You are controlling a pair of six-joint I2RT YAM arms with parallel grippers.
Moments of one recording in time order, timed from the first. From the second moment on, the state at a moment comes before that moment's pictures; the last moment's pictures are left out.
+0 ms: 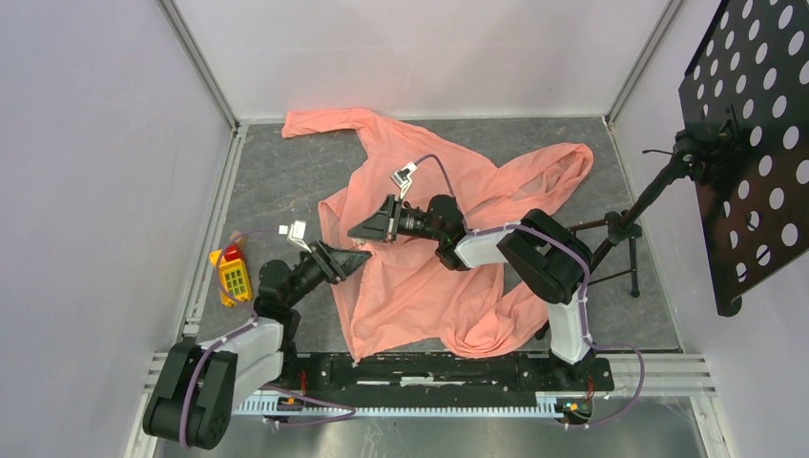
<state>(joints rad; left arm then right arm) -0.19 0.98 0.01 0.93 0.59 -0.97 0.80 2.02 1.00 1.16 -0.63 1.20</state>
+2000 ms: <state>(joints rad) -0.24 0.72 0.01 0.58 0.48 -0.87 0.88 1.99 1.30 0.33 -0.57 0.51</state>
